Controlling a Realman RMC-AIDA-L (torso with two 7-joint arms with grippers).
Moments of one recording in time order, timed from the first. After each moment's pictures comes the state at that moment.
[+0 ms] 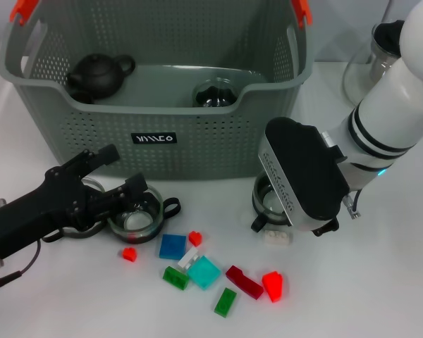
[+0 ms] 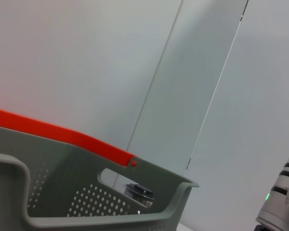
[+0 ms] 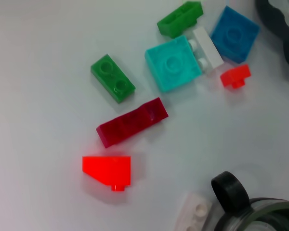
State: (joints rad) left arm -0.34 -2.14 0.29 0.49 1.95 1.77 -1.15; right arm 0.86 2.11 -1.69 -1.03 -2.58 -1.38 1.70
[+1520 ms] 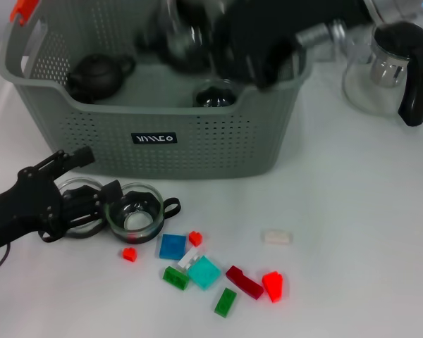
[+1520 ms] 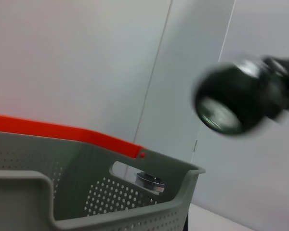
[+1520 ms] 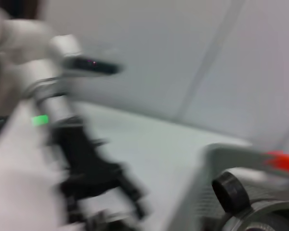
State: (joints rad) left arm -0.31 -2.11 0.30 0.59 1.96 1.80 -1.14; right arm 0.90 2.10 -1.14 -1.47 -2.14 -1.65 1.93
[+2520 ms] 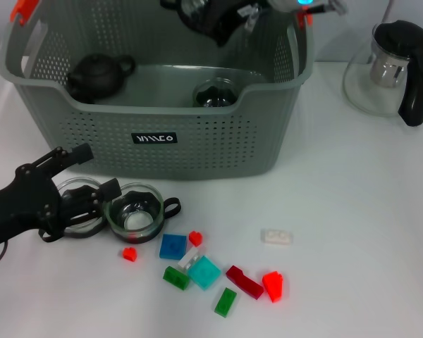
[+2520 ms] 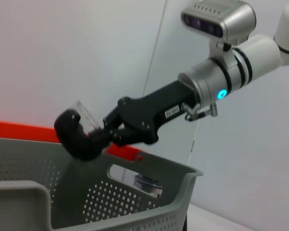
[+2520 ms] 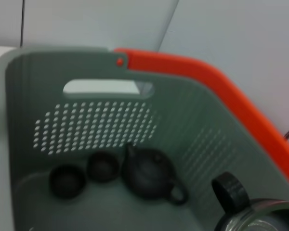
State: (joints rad) left arm -0.31 -2.11 0.30 0.60 1.96 1.81 -1.14; right arm 1.21 2.09 -1.16 -0.67 -2.39 -0.93 1.93
